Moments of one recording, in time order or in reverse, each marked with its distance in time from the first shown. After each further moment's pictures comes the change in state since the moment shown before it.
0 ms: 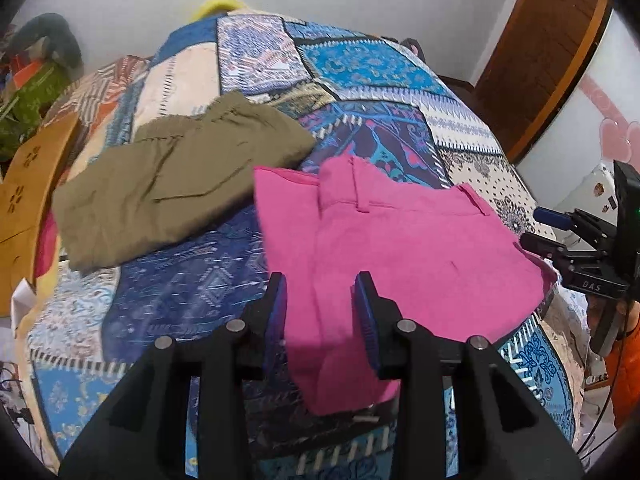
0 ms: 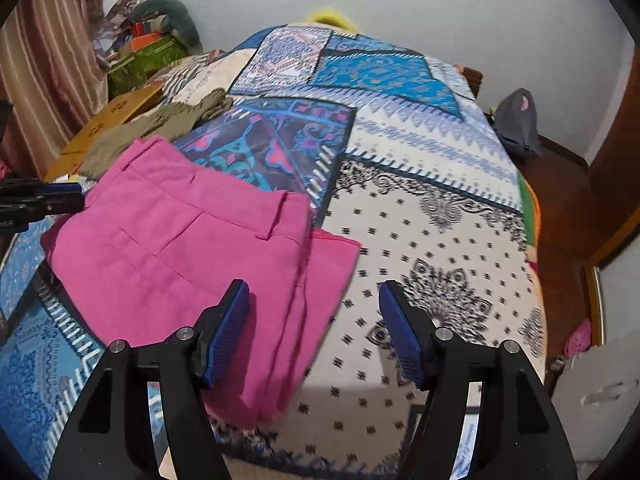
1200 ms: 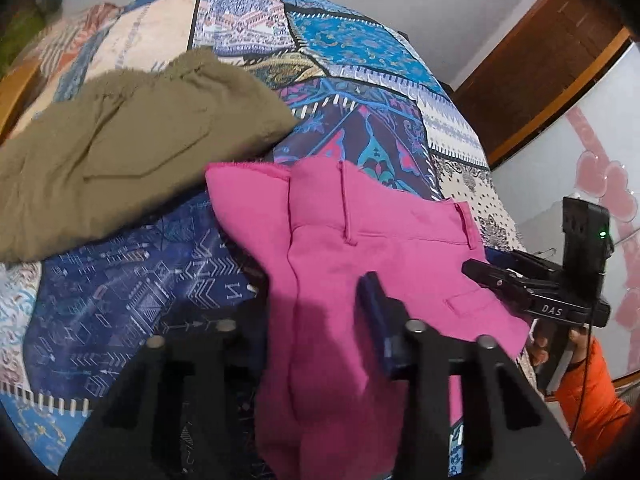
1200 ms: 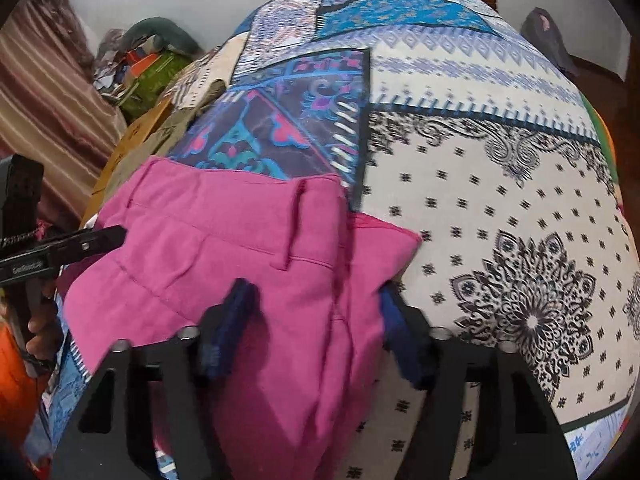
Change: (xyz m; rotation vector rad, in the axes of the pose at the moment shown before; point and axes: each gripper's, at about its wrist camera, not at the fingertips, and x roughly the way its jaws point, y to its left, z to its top) left arm 0.063 0.006 0.023 -0.102 0.084 -0.182; right arm 0.066 -0.006 0.008 0.187 0.107 0.240
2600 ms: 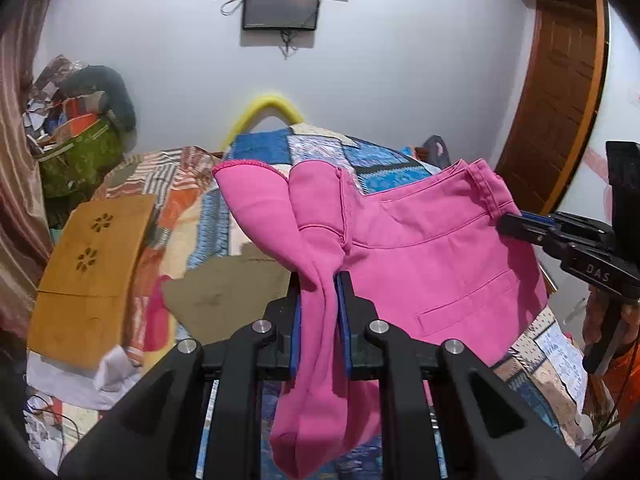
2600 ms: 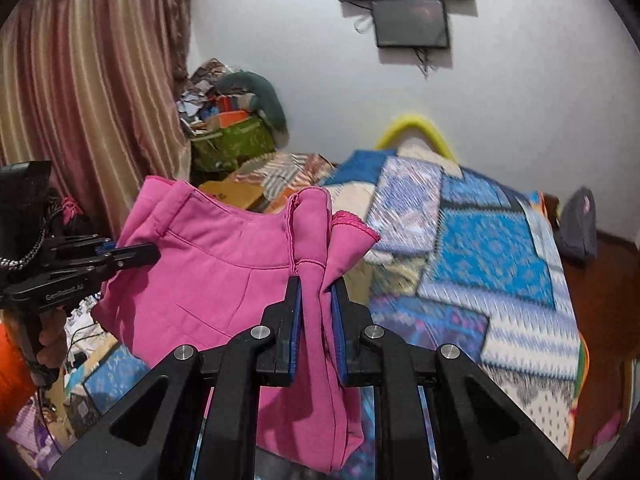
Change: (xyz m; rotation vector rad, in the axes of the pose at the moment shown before) left arm -0.230 0.047 0.007 0.094 -0.434 0.259; right arm -0.084 0.203 0.099 -0.376 -0.378 0.012
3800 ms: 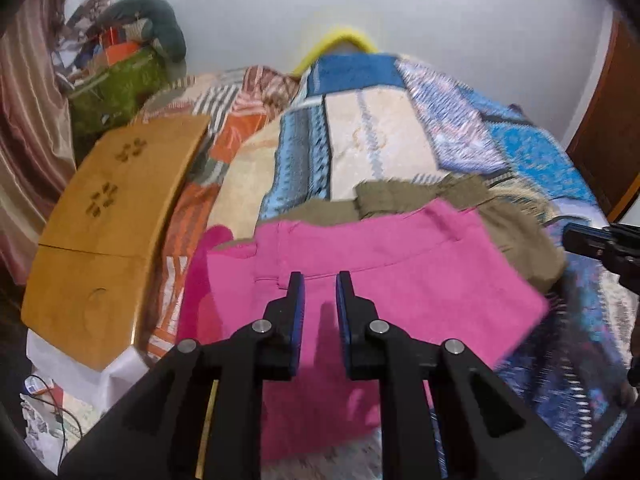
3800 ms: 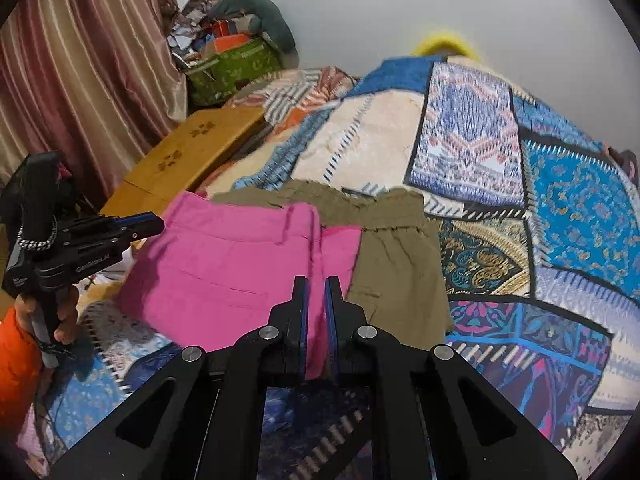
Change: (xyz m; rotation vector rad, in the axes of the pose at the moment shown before) left arm 0.157 0.138 -0.039 -0.110 0.171 0.162; right arm 0.171 0.004 -0.022 0.026 0.254 0.066
